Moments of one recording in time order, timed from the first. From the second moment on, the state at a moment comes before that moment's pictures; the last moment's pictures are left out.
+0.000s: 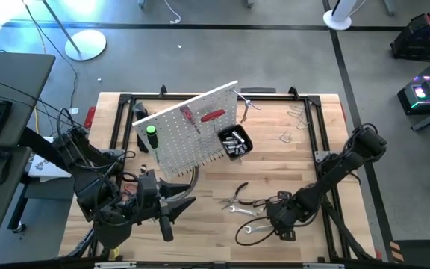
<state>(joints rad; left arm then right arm) -0.83 1.60 1.76 -0.56 -1.19 -0.79 0.73 1.62 0.85 -0.54 -0.06 0.84</state>
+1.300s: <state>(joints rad) -0.82 1.60 1.76 -0.25 -1.22 -0.41 0.77 1.60 1.20 -1.03 0.11 0.76</state>
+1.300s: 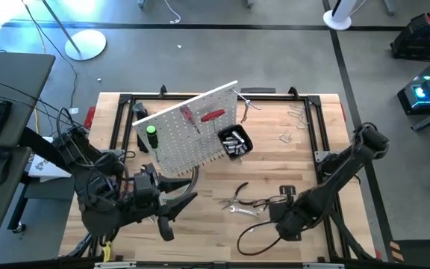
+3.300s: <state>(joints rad) -0.44 1.98 1.76 -0.17 0.15 -1.40 0.60 1.75 1.87 -1.28 0.24 -0.04</state>
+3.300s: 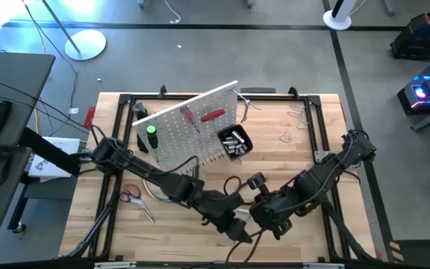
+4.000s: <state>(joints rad) -0.41 1.86 1.76 -0.44 0.06 -1.26 0.62 1.75 1.88 -1.24 0.24 -0.05</state>
